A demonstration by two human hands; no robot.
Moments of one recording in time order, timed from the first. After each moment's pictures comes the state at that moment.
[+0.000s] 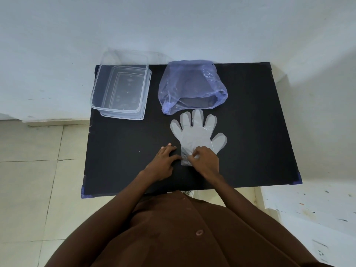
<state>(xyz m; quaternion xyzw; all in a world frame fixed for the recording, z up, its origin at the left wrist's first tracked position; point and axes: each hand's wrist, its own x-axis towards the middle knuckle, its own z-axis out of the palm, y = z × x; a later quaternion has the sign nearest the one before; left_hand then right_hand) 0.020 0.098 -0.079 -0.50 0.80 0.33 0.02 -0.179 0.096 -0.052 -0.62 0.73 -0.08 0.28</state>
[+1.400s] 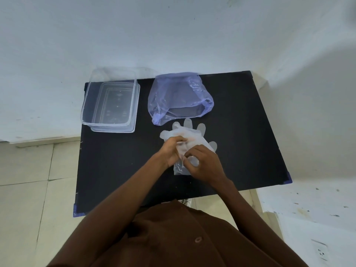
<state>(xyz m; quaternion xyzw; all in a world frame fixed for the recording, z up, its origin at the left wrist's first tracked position) -0.056 0.025 -0.003 -0.50 0.10 0.82 -0.27 -0.204 0.100 0.015 -0.76 0.58 -0.24 0.18</state>
